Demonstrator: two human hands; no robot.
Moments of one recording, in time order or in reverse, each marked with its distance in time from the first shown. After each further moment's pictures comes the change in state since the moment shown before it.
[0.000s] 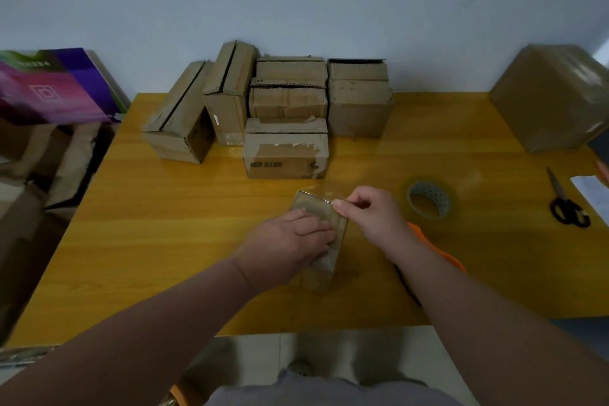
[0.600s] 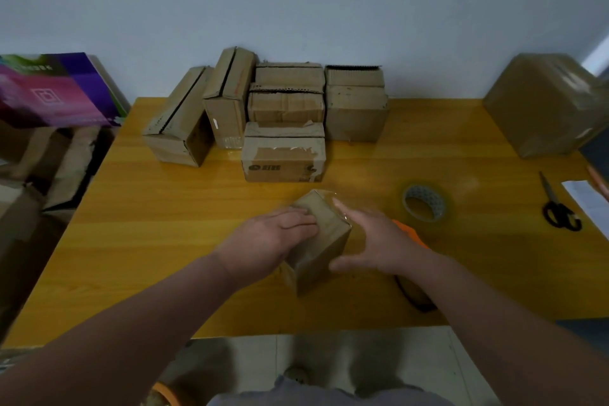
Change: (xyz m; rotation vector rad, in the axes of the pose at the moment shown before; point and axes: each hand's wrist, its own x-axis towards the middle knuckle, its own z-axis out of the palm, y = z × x) left_hand -0.009 -0.009 -0.014 0.031 -0.099 -0.090; right_hand -0.025 -0.007 -0.027 -0.463 -0.511 -0.016
